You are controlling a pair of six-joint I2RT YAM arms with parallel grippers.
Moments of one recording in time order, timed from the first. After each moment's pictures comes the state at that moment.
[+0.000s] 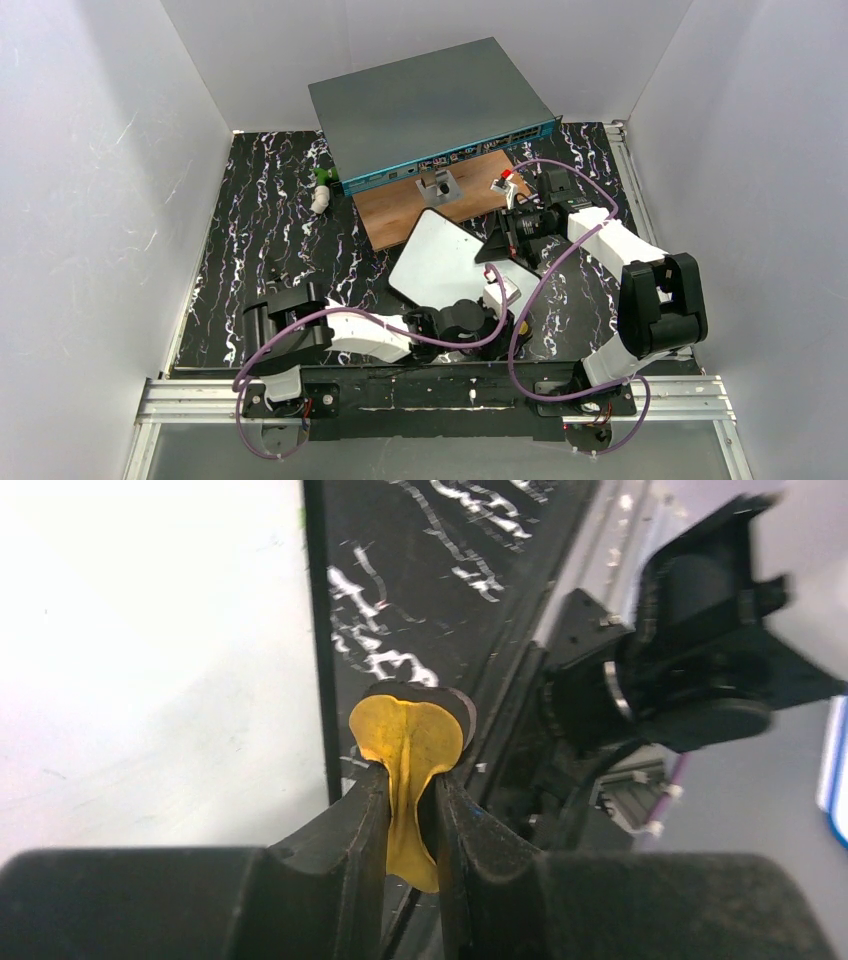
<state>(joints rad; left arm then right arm) -1.34 1.75 0.83 0.54 -0.11 -0.48 0.27 1.56 1.05 -0.54 -1.09 -0.06</state>
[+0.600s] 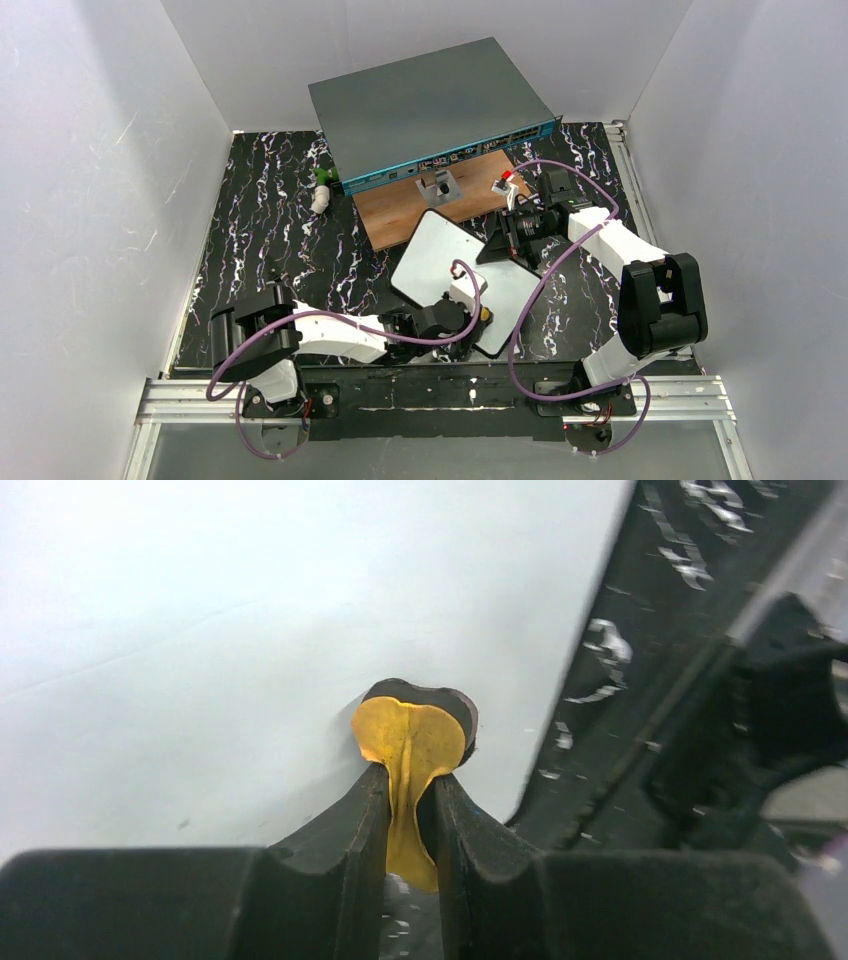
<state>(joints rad) -1.31 1.58 0.70 0.39 -0.28 -0.48 0.26 1.56 1.05 -0.57 -1.07 -0.08</state>
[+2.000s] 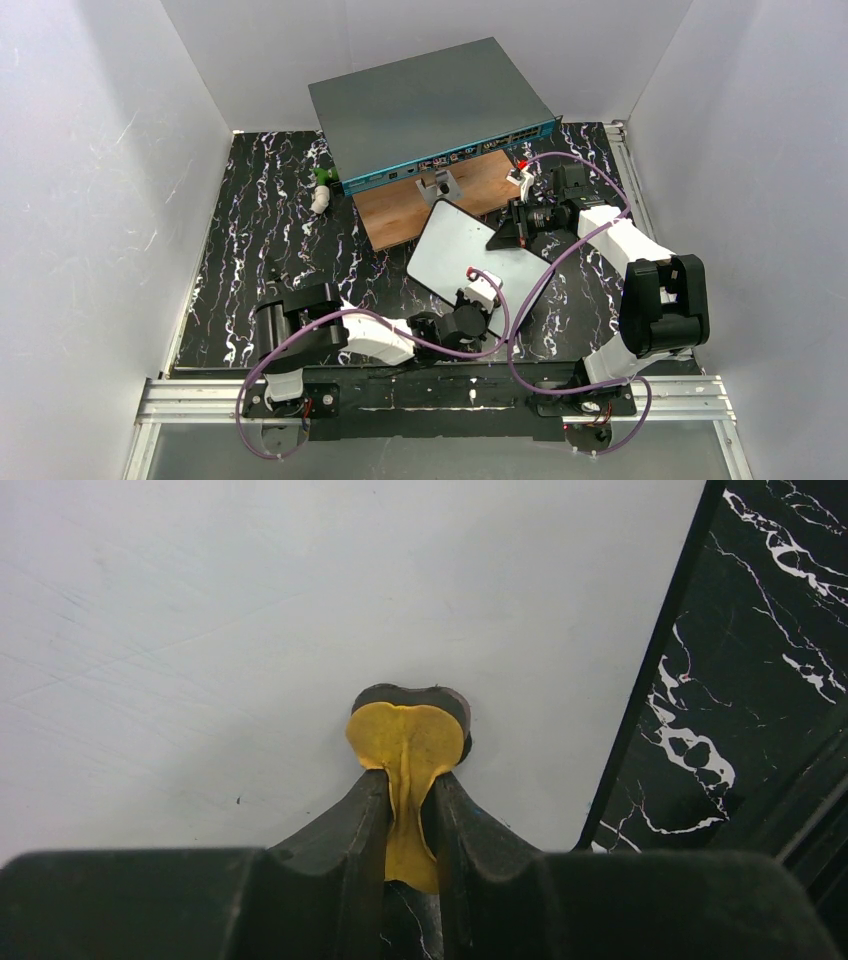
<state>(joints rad) -1.34 1.80 0.80 0.55 -0.58 -0.36 0.19 1.56 1.05 -0.48 -1.02 -0.07</state>
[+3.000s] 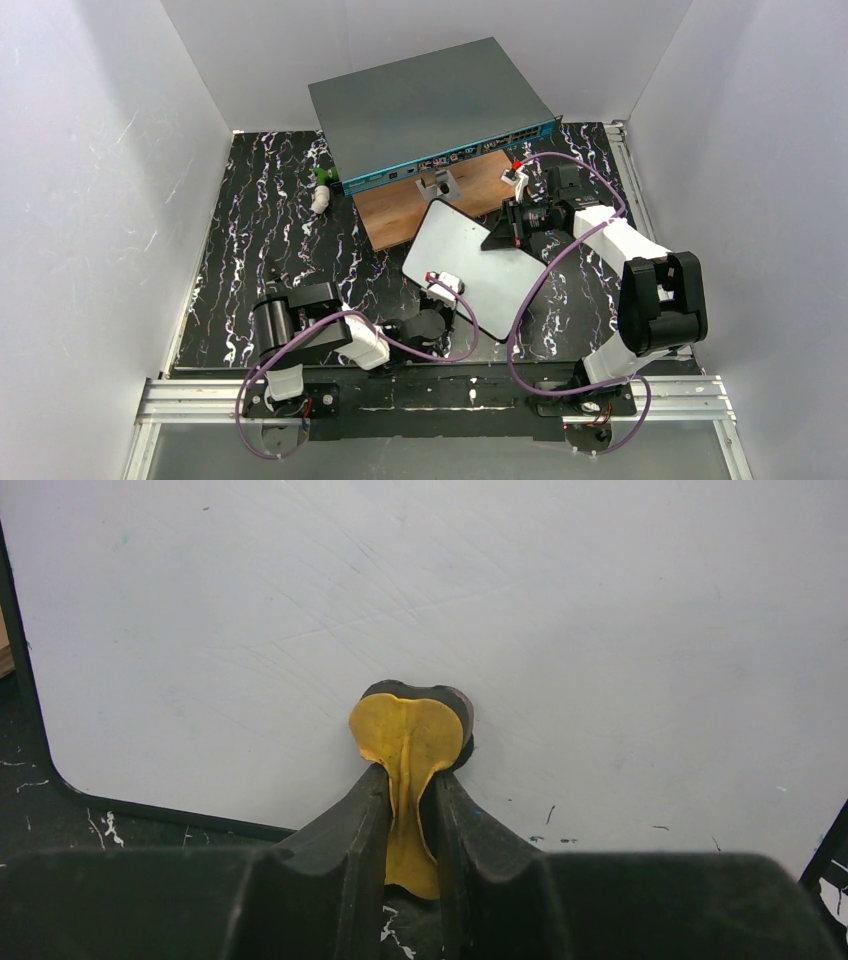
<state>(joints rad) -1.27 1.79 0.52 0.98 -0.73 -0.24 0.22 1.58 1.05 -0.45 -1.03 -0.05</state>
